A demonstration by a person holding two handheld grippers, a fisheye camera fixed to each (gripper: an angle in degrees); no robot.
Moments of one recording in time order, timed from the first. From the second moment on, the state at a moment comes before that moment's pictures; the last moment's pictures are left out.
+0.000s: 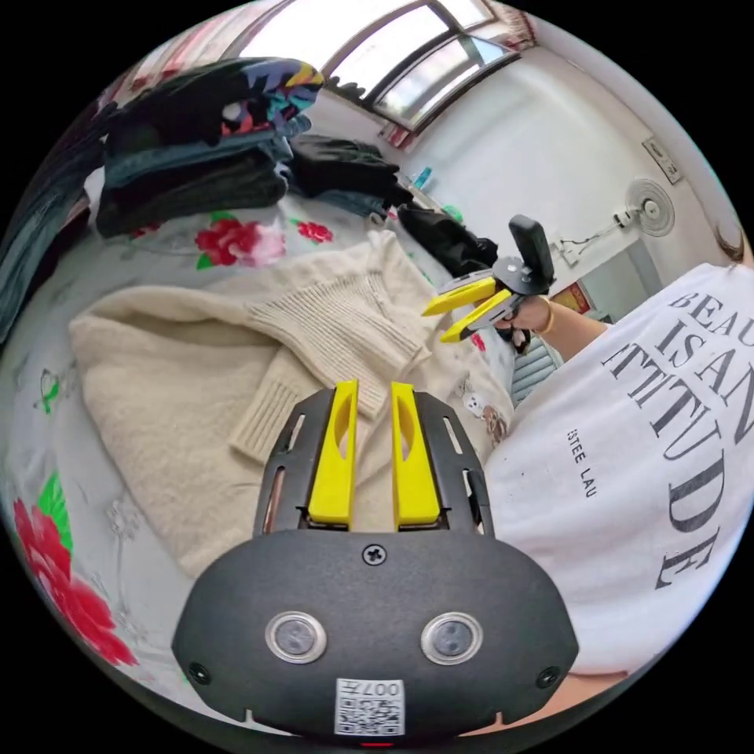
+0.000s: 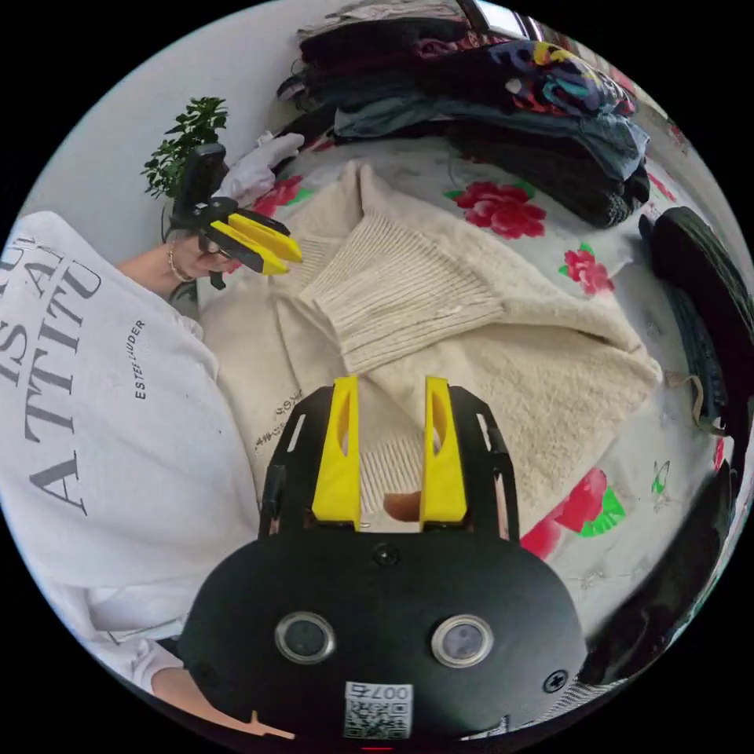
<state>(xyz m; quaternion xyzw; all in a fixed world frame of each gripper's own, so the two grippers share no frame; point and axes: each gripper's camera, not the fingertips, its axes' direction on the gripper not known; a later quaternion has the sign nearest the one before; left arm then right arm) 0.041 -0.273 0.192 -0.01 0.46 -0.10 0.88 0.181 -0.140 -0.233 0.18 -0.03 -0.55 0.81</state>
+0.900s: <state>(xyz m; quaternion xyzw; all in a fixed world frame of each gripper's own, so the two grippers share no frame) 0.068 -0.044 0.054 -0.18 0.23 -0.46 0.84 0.422 -0.037 -0.166 0.25 -0.16 -0.19 0.94</state>
